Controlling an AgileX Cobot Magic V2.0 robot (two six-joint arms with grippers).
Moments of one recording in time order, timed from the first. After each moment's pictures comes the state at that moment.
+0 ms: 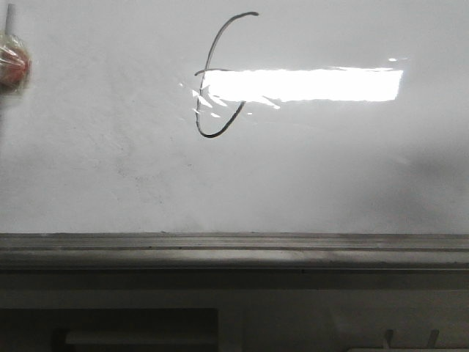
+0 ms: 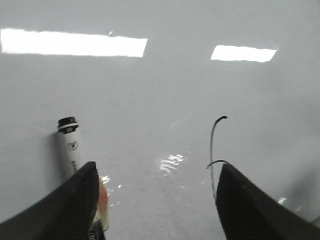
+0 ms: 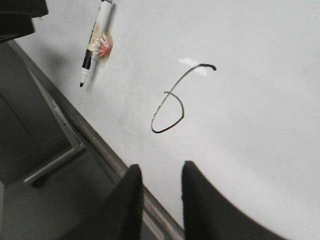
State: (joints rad) left arm -0.60 0.53 -0.43 -1.46 0.04 1.26; right arm 0.29 0.70 -0.79 0.74 0.75 -0.78
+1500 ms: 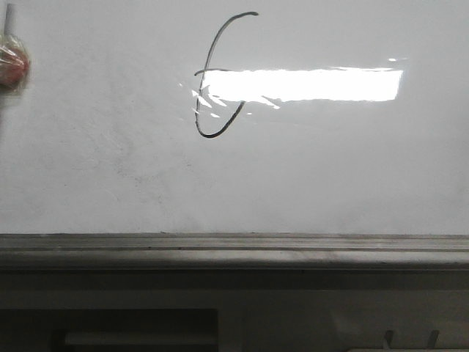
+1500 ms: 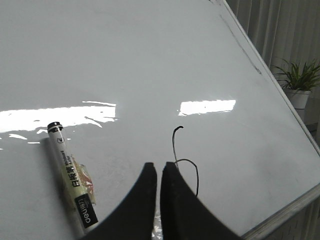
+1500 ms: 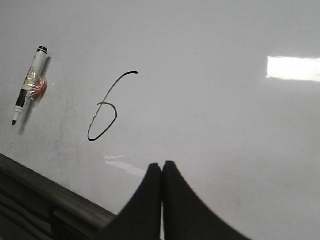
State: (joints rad) left arm -0.60 0.00 -0.17 -1.40 0.11 1.27; right arm 0.29 0.02 -0.19 0.80 0.32 -0.78
